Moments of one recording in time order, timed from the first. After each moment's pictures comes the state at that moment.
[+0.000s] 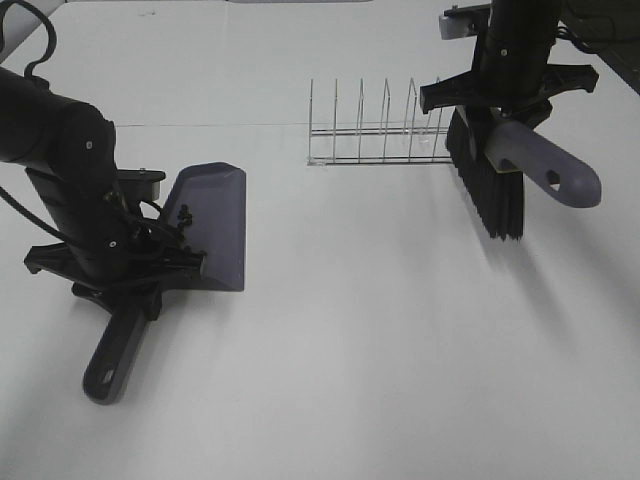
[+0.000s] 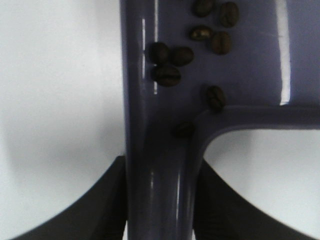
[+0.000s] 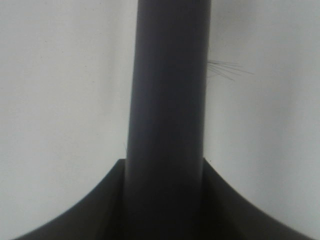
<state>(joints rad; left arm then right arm) -0.40 2.07 -1.13 0.02 0.68 -0.35 0.26 2.19 -1.86 -0.14 1.23 0.25</state>
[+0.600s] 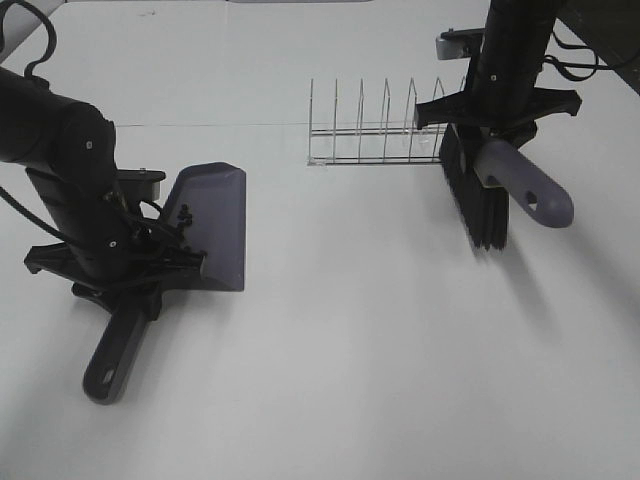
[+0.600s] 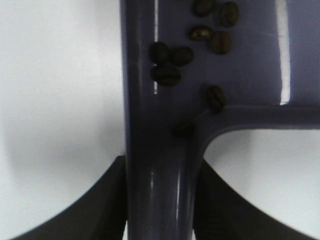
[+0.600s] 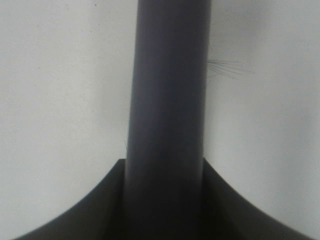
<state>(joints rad) -0.40 2.07 -1.13 0.02 0.69 -0.35 0.23 2.26 -1.86 -0.12 1.14 0.25</state>
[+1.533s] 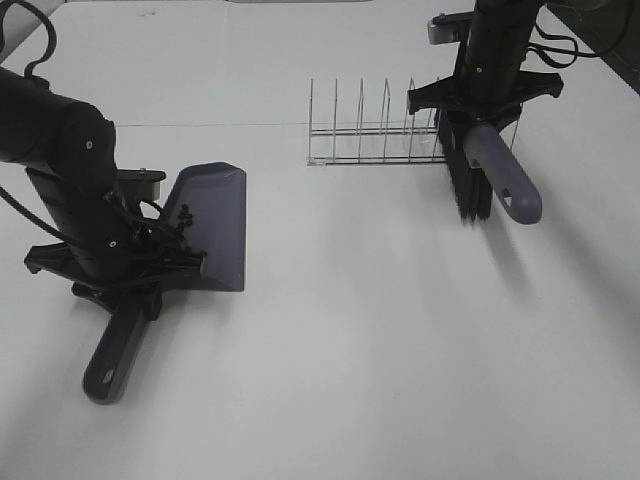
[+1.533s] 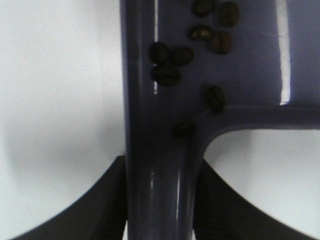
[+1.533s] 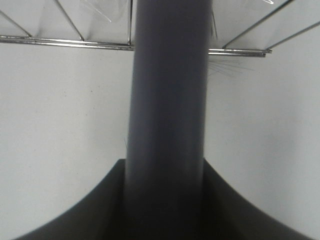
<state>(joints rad) -0.40 2.07 -1.13 0.02 0.69 -0.35 0.23 2.36 -2.03 -0.19 1.08 0.26</state>
